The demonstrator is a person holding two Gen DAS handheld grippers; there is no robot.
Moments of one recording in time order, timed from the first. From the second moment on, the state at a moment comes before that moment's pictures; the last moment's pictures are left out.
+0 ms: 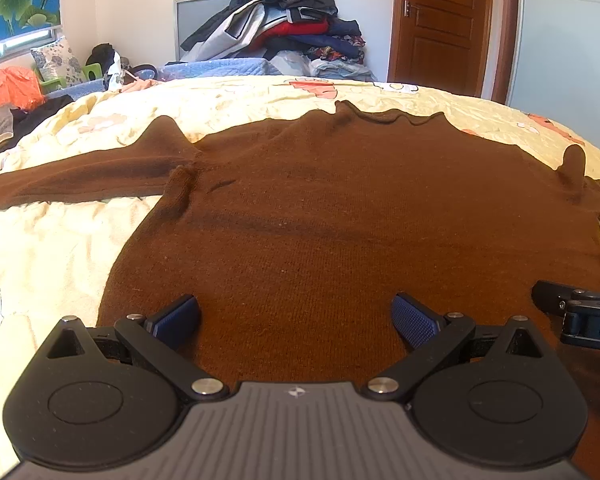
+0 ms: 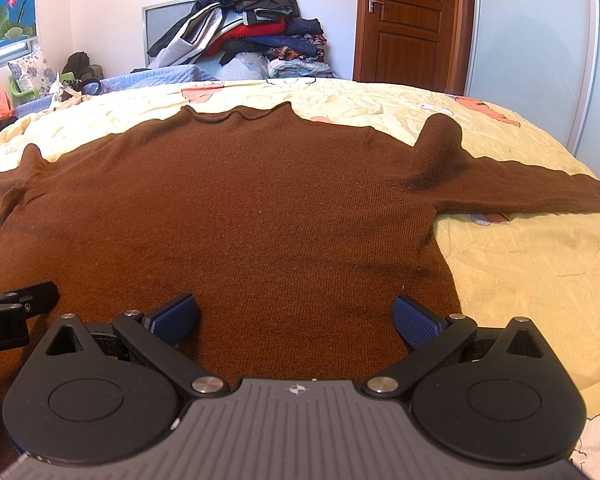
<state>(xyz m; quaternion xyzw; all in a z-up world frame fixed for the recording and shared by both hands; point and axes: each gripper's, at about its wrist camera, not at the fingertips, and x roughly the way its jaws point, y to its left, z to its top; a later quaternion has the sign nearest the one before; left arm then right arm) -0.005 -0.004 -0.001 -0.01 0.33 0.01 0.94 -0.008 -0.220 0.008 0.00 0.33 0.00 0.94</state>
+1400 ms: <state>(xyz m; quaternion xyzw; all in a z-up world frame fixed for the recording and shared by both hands) -0.005 -0.004 0.000 0.01 0.34 0.00 0.94 -0.004 -0.230 0.021 0.01 0.33 0.01 0.94</state>
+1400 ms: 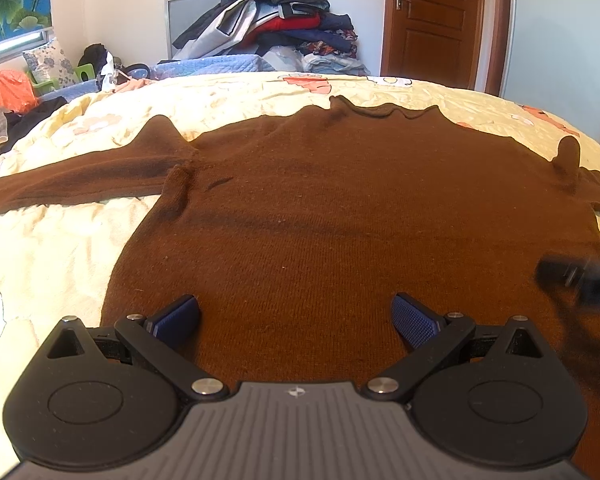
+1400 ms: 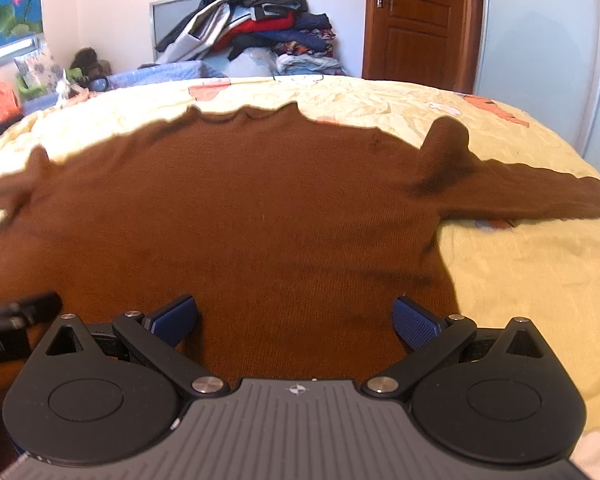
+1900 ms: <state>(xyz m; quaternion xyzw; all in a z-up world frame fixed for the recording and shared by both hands) -0.002 -0.003 0.000 0.00 0.34 -0.01 0.94 0.030 -0.473 0.076 0.20 0.19 -0.10 0.96</state>
